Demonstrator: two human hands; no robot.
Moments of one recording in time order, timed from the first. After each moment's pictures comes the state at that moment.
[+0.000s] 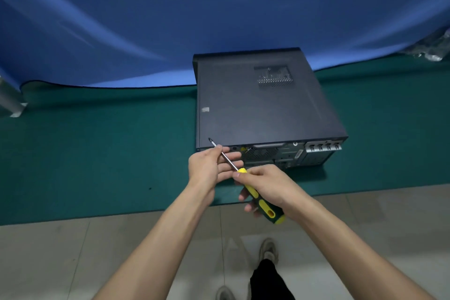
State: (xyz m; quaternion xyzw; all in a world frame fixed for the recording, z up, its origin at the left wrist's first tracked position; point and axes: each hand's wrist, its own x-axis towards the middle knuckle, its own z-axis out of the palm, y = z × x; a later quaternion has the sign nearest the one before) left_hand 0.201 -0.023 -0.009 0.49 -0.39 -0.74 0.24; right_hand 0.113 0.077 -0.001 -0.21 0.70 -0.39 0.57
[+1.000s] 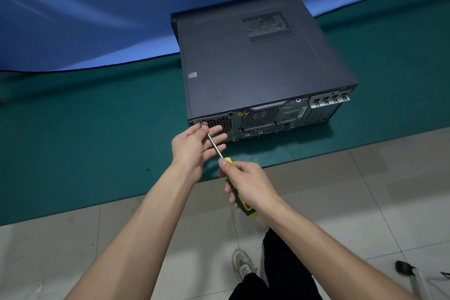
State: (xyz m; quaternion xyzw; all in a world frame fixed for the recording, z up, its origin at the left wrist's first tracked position) left_hand 0.218 -0.043 -0.053 0.50 -0.38 -0.74 0.24; right_hand 0.175 0.076 -0.061 -0.11 0.68 -0.49 0.53
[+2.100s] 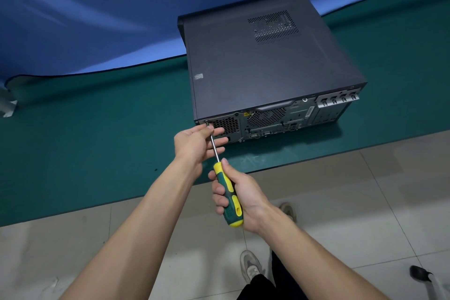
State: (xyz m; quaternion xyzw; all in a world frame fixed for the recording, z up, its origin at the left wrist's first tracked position) left_hand 0.219 -0.053 -0.049 0.54 -0.44 -0.69 0.20; right_hand 0.197 0.069 -0.067 0.08 0.41 -0.60 0.68
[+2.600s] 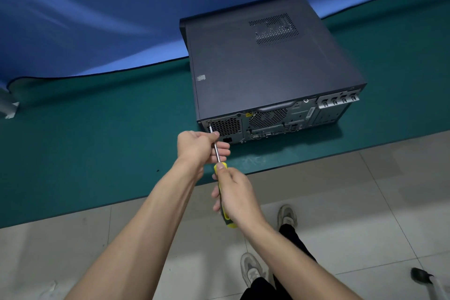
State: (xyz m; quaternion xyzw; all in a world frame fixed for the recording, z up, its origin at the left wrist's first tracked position) left_hand 0.224 -0.049 -0.044 0.56 -0.51 -0.64 0.14; right_hand 0.218 0.062 -0.066 -0.13 0.72 -0.48 0.48
